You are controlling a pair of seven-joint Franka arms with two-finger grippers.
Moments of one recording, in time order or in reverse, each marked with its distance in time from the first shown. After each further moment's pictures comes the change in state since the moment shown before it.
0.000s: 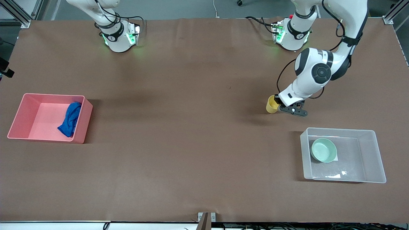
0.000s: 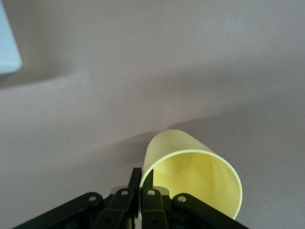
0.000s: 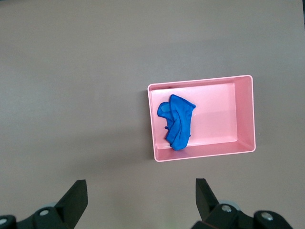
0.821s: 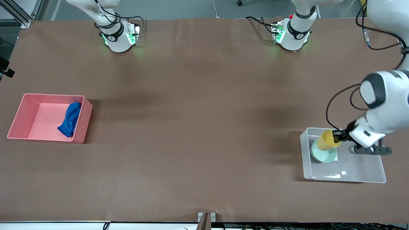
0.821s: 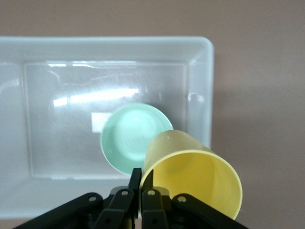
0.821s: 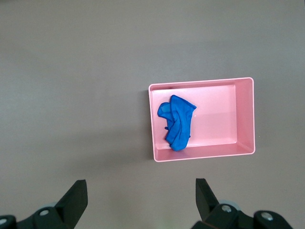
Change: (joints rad) left arm 0.017 0.366 0.337 0.756 -0.037 -0.316 0.161; right arm 0.000 0.000 0.001 0.000 0.000 0.000 -0.021
